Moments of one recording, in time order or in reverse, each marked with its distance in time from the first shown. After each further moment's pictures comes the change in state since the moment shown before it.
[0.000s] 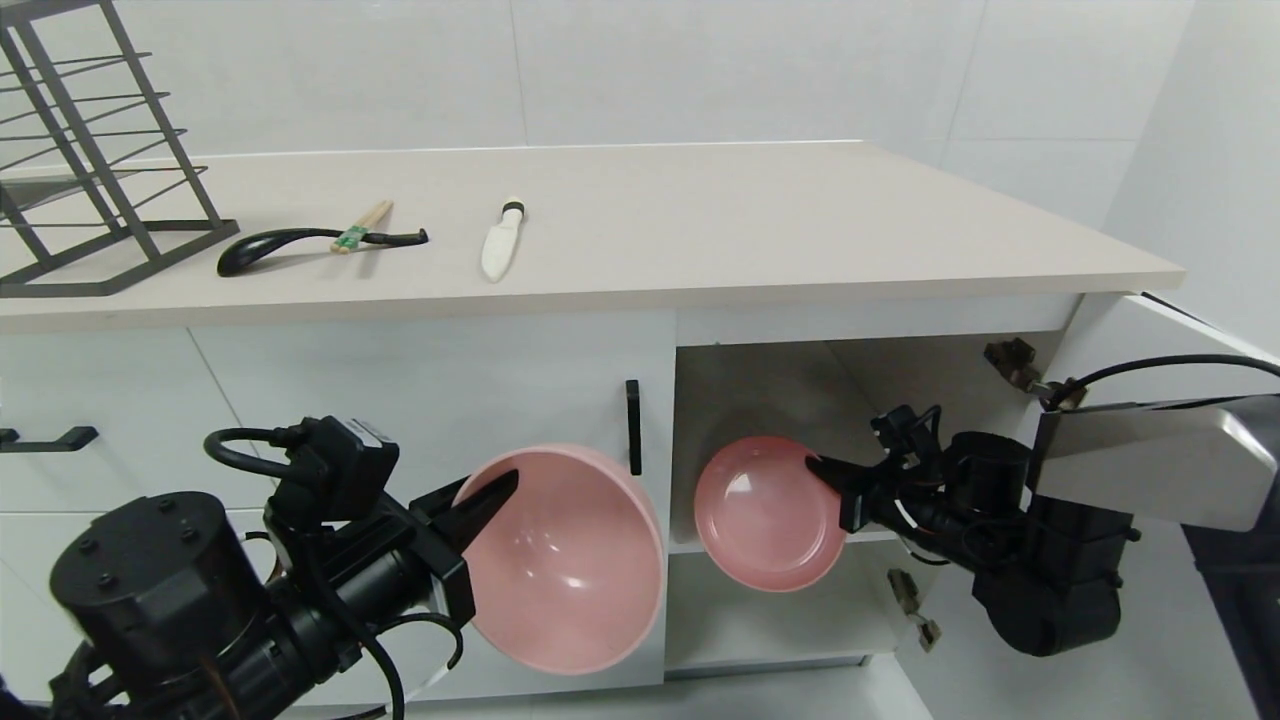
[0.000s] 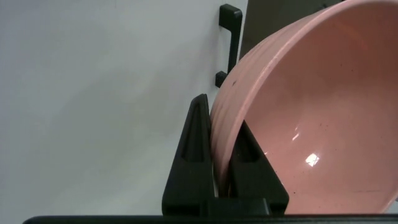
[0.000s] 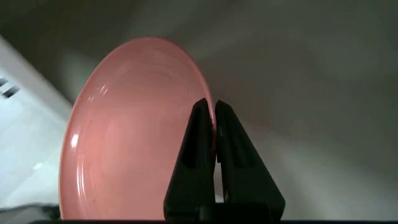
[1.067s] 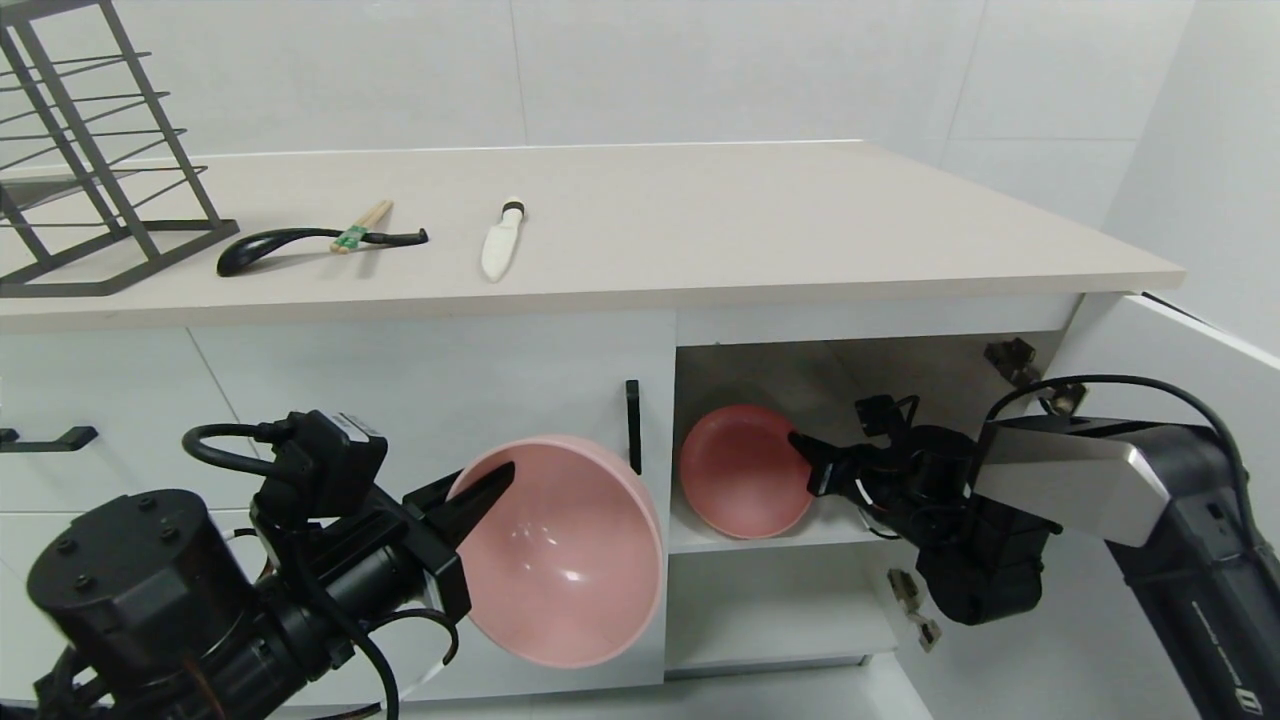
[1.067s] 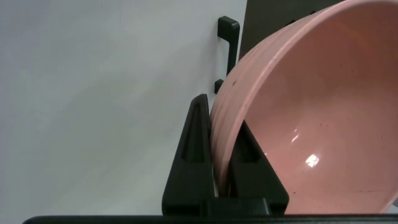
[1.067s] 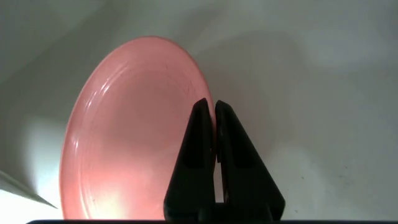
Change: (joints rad) left arm 0.000 -0.023 -0.002 0.000 0.000 0.000; right arm 0.018 0.168 -0.278 0.000 -0.096 0.249
